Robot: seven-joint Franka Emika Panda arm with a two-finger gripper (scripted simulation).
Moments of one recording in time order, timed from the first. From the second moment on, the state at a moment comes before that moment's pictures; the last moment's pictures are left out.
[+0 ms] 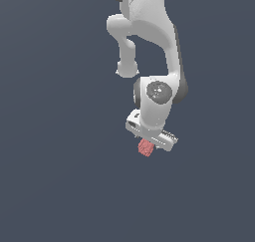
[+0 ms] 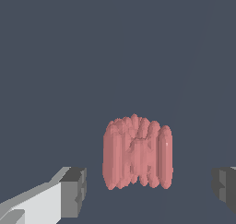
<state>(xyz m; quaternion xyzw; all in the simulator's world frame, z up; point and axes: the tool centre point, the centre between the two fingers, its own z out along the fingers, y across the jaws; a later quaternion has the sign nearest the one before) 0.044 0.084 0.094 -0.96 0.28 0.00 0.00</state>
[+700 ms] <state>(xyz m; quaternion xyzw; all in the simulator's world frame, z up) 0.045 0.086 0.075 -0.96 0.29 0.00 0.00</state>
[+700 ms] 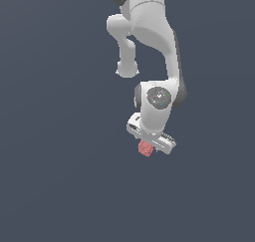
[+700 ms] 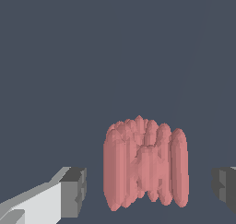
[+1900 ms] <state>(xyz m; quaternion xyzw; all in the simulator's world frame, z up) 0.045 0.086 0.041 -0.96 0.29 0.00 0.00</state>
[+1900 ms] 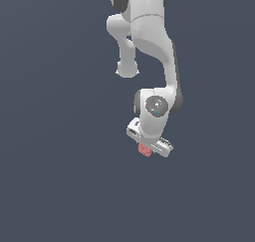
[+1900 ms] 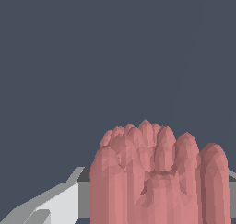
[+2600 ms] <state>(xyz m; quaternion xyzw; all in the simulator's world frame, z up) 0.026 0.064 0.095 -0.96 0.29 0.00 0.00</state>
